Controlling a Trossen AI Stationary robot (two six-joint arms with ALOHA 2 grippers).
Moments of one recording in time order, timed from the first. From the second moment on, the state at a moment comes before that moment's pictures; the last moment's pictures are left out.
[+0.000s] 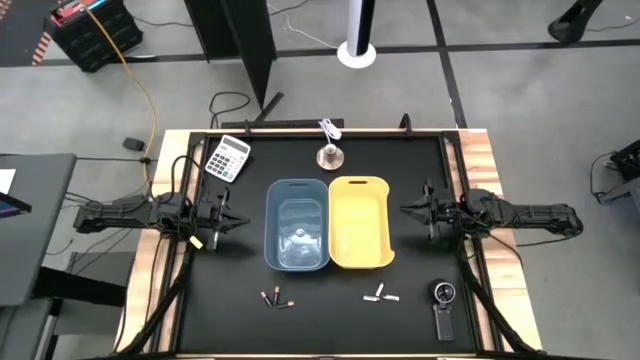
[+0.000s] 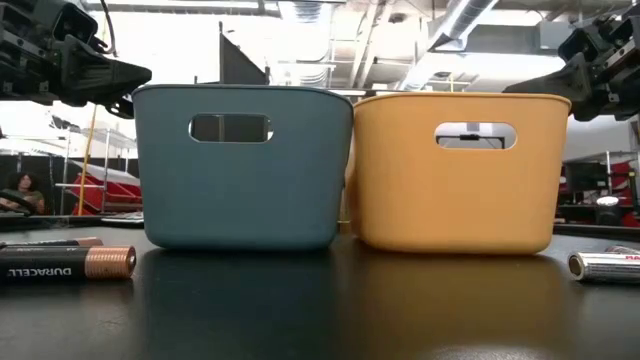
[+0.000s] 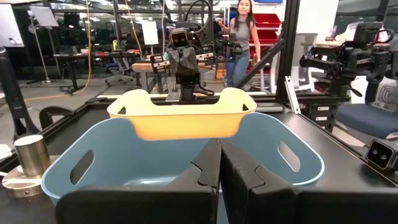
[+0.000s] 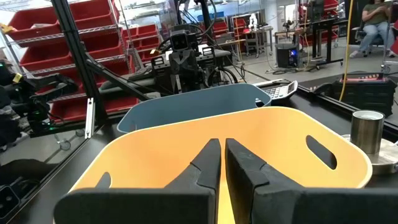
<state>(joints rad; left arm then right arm) -0.03 0.00 0.01 0.02 0.01 0.03 -0.02 0.01 0.00 0.02 0.05 0.18</state>
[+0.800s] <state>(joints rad) -0.08 0.10 0.13 0.50 0.39 -0.39 -0.02 0.01 0.00 0.03 0.05 0.18</state>
